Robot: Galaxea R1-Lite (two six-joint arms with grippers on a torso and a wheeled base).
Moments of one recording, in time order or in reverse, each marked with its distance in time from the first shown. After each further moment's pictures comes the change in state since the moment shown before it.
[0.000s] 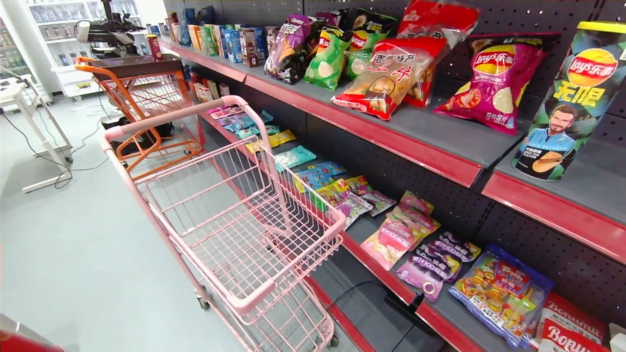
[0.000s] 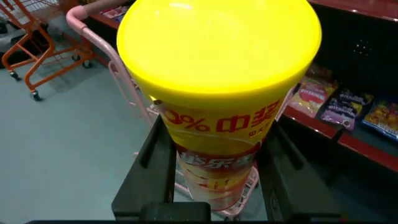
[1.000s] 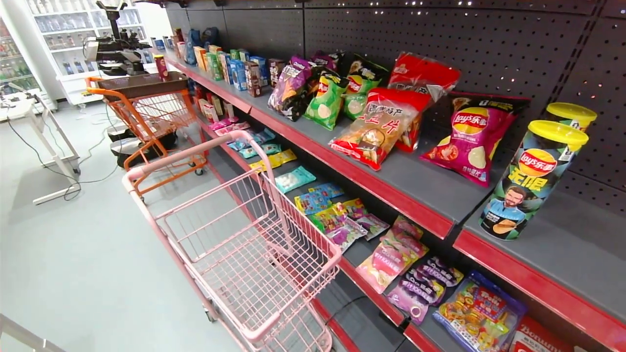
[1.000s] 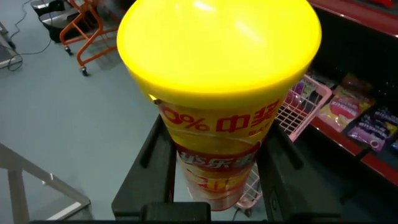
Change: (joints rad) left arm 0.172 -0.085 0.153 0.016 0.000 0.000; right arm 0.000 0.000 0.000 0.000 0.000 0.000
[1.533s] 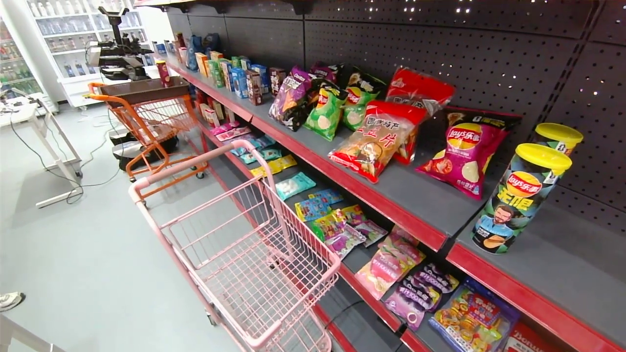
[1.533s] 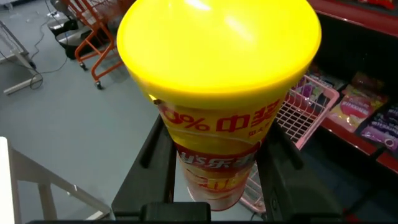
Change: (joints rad) left arm 0.005 -0.054 0.028 -0.003 -0.006 0.108; right arm 0.000 0.000 0.000 0.000 0.000 0.000
